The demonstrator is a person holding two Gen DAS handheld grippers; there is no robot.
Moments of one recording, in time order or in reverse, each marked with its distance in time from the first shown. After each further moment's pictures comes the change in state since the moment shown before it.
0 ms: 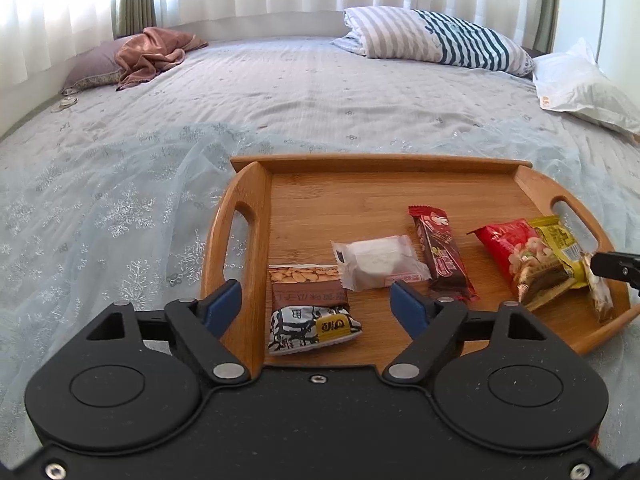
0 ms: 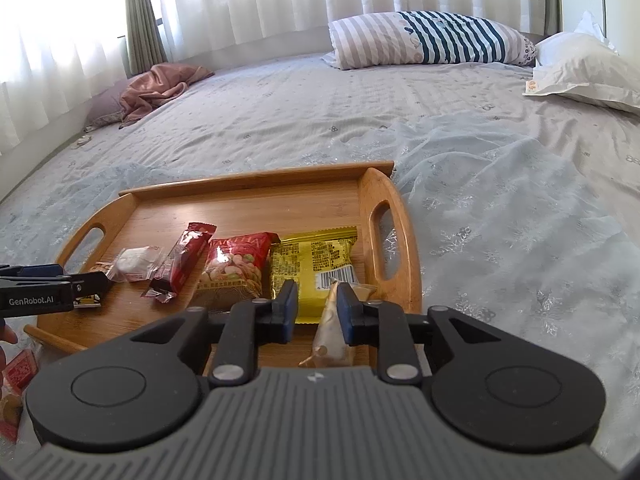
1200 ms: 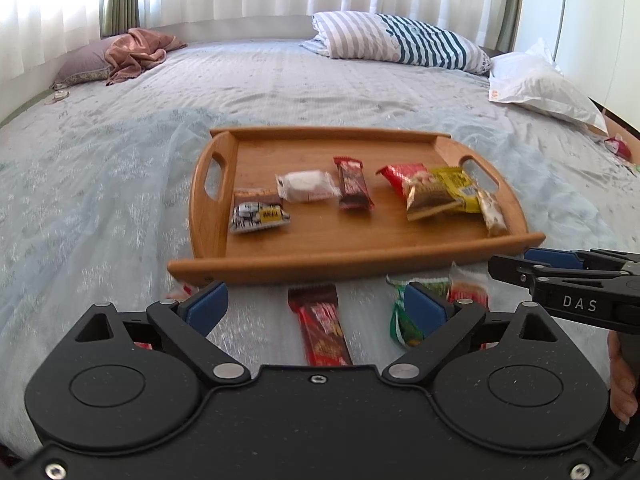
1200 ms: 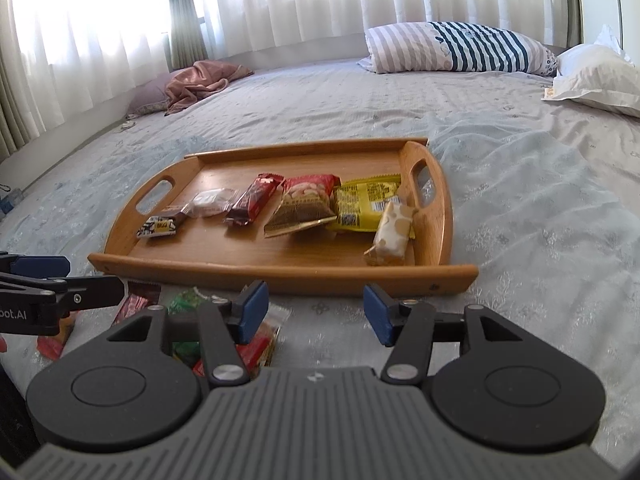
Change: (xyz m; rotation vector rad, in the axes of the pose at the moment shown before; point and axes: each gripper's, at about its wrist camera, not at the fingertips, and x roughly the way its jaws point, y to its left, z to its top) left arm -0.118 -0.025 -0.073 0.007 -0.002 -0.086; right arm -0.065 0.027 -0.065 -0.052 -0.020 0.079
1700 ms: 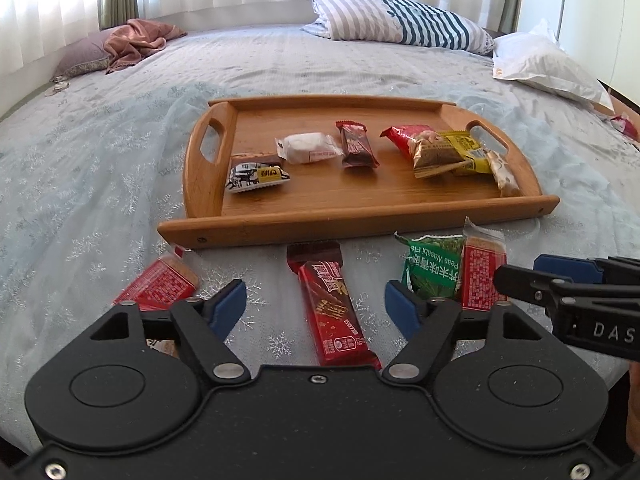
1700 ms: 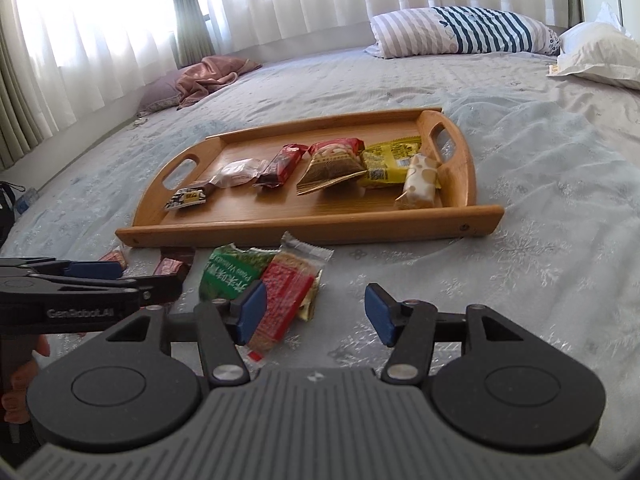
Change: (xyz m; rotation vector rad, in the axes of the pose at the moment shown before) left arm 0.022 -0.004 -0.024 0.024 0.038 0.015; right arm -0.011 0.017 -0.032 0.045 0.017 0.046
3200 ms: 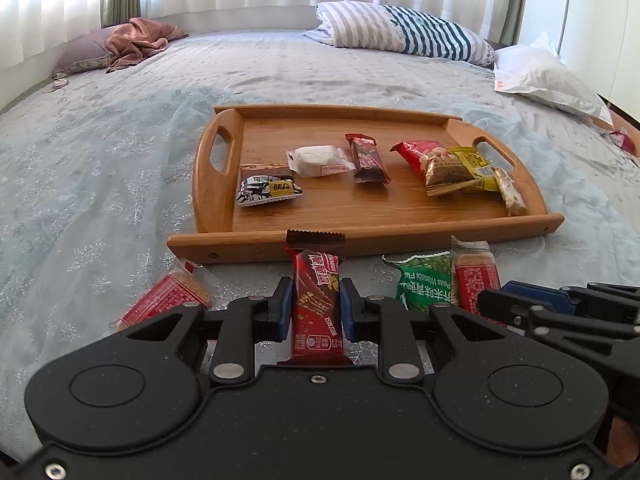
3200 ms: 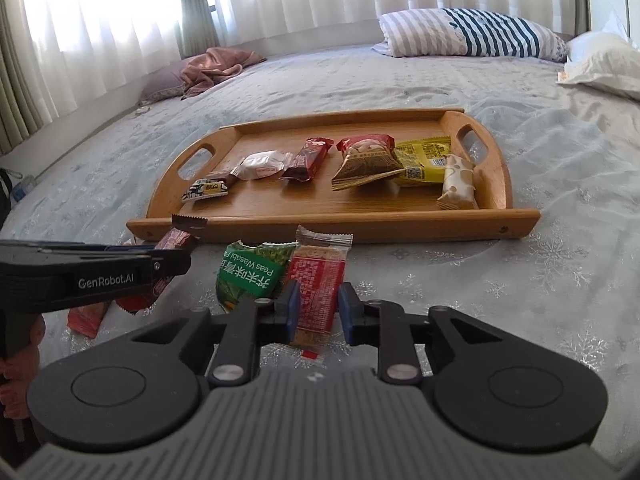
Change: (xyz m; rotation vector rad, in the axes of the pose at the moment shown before) left arm 0.004 0.016 0.008 -0.030 -0.022 -0.017; right arm 0.014 0.038 -0.001 -0.048 0.009 -0.034
